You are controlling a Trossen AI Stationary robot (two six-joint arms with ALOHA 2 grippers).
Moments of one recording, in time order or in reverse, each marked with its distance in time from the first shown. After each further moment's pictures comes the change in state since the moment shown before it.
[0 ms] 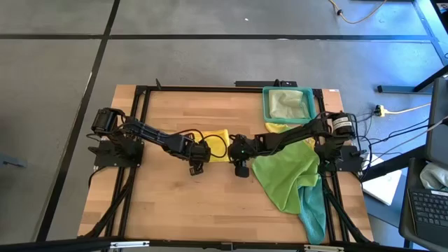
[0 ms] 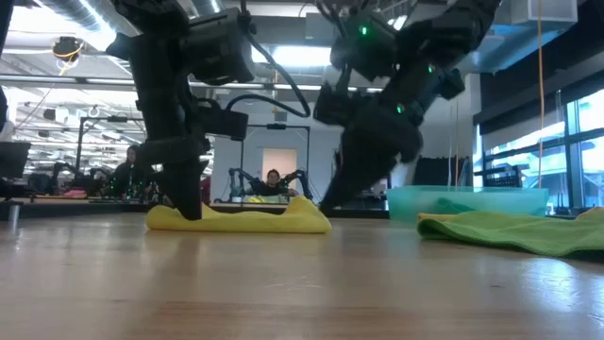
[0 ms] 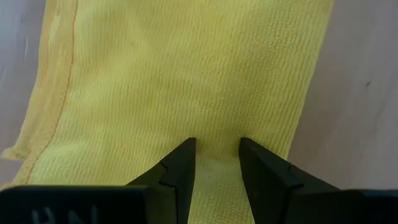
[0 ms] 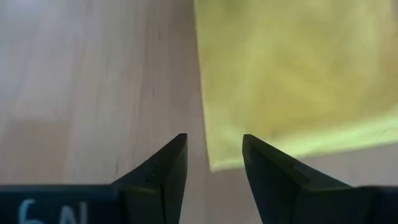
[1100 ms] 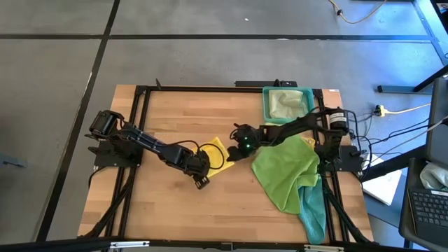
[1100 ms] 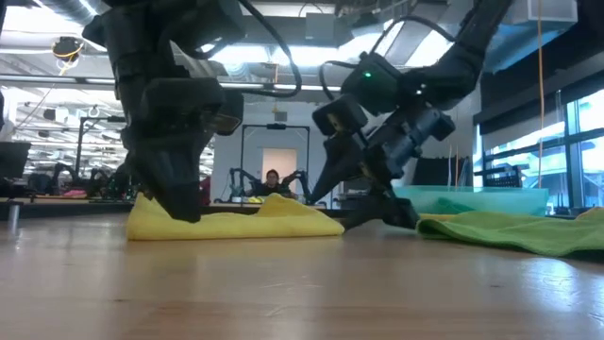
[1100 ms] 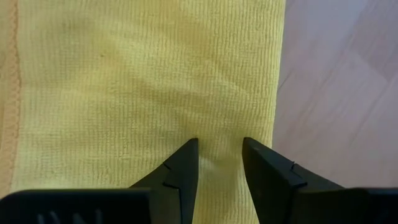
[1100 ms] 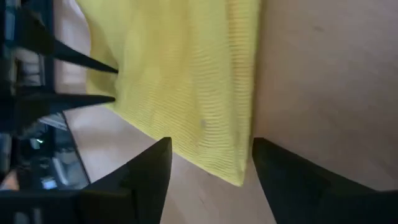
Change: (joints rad) left arm -0.145 -0.003 0.003 0.129 0.155 -0.498; right arm -0.144 0.055 -0.122 0.256 -0.409 1.007
